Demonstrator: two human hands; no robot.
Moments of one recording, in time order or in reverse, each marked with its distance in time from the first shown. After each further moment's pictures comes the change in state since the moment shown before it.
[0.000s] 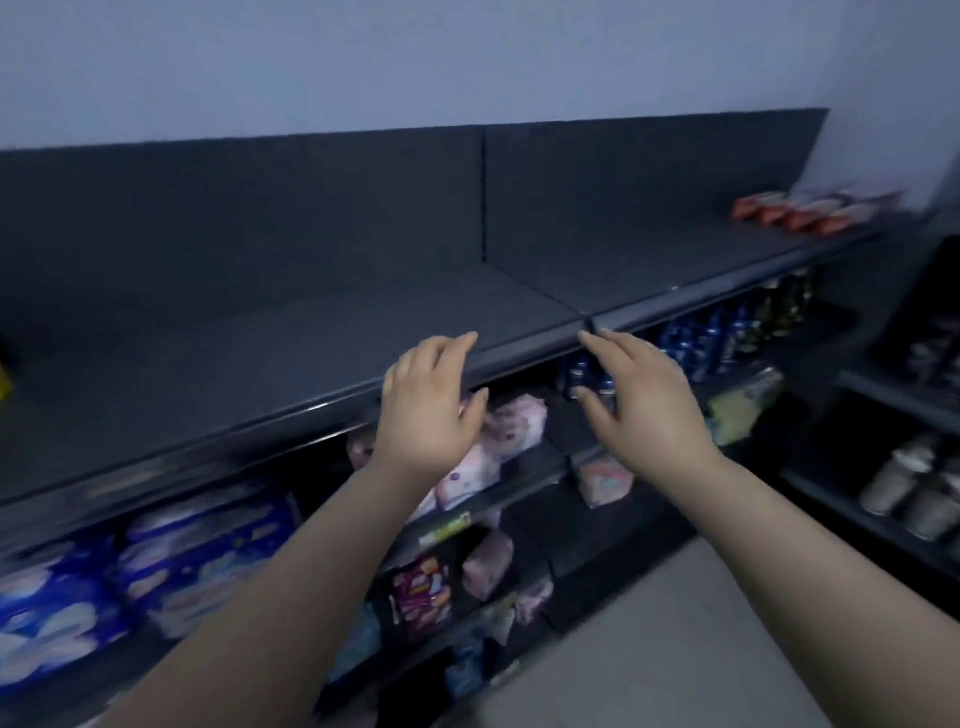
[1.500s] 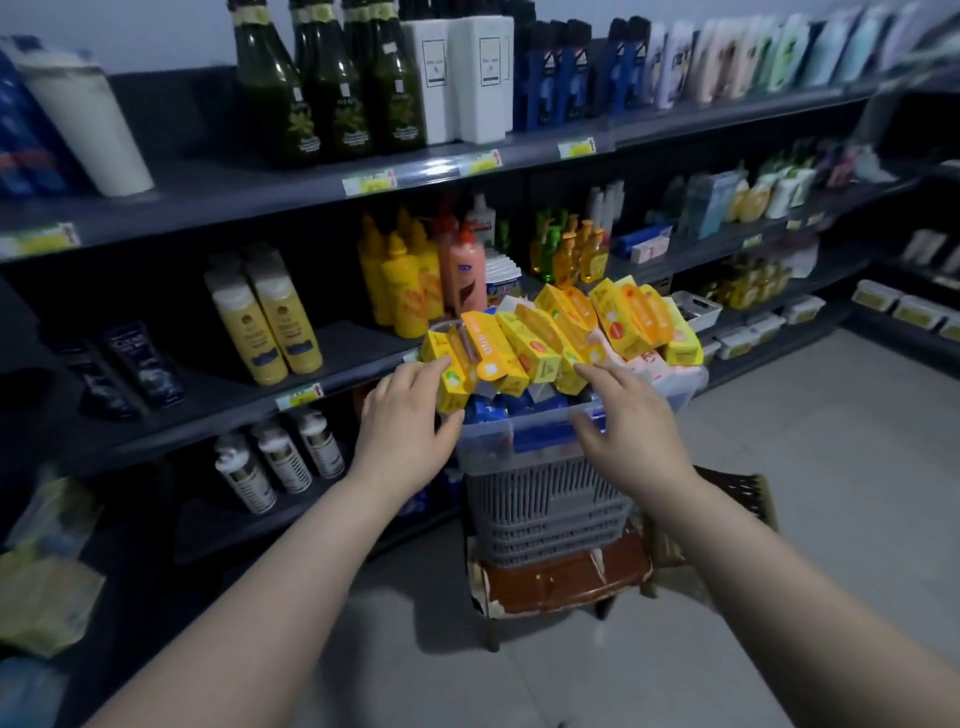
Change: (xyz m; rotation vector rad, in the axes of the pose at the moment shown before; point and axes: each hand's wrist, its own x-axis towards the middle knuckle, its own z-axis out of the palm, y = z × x) left_hand 0.032 0.714 0.386 -0.668 -0.654 1.097; right_hand -0.369 0.500 -0.236 -0.517 0.330 1.418
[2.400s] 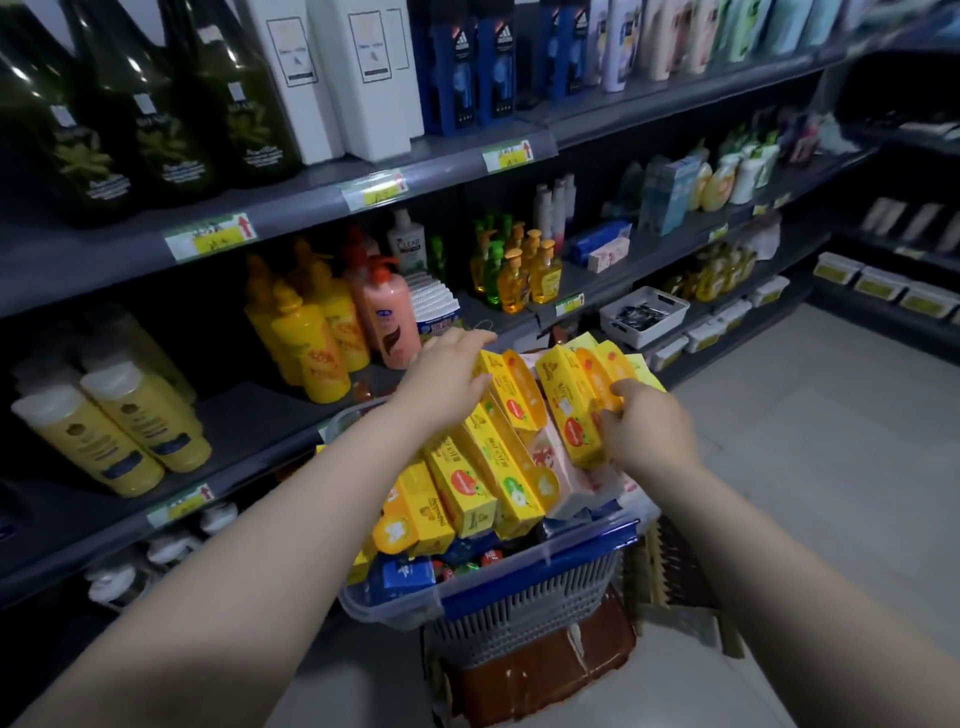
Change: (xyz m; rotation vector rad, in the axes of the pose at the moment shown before) left_hand 0.277 0.058 0.119 -0.029 -0.279 0.199; right_hand 0.187 0.137 0.021 -0.133 -0.091 0.440
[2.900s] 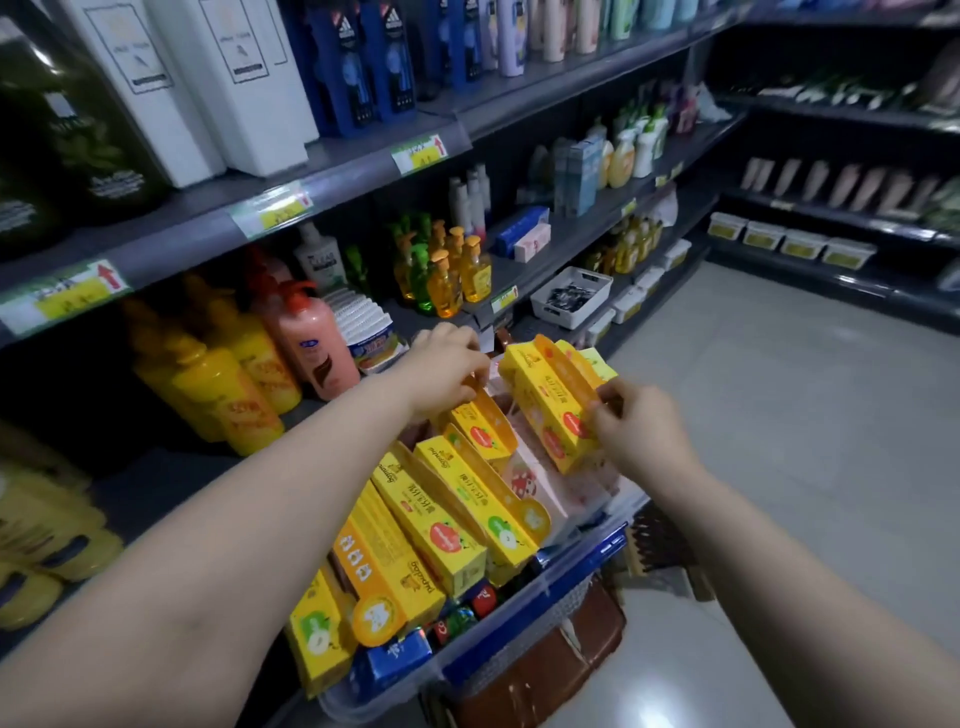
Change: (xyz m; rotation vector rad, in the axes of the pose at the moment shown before) left_hand 0.087 -0.002 0.018 0.295 -0.269 0.475; right_hand 0.004 0.004 -0.002 0.380 0.089 0.208
